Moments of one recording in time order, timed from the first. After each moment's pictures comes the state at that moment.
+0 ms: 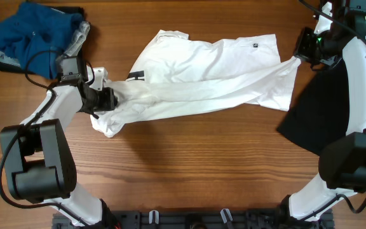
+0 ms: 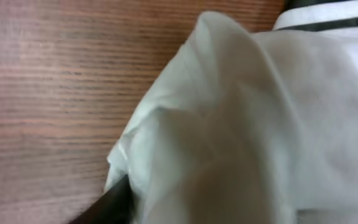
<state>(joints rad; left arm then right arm) 0.13 1.83 1.05 -0.52 0.19 0.08 -0.15 1.86 1.85 -1.21 -0.19 0.18</state>
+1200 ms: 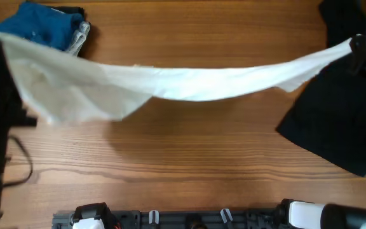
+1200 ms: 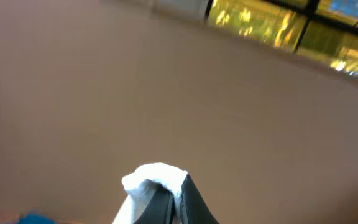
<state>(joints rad) 0.13 0.86 1.68 -0.61 0.16 -0.31 -0.15 1.47 2.45 -1.61 -0.18 0.15</state>
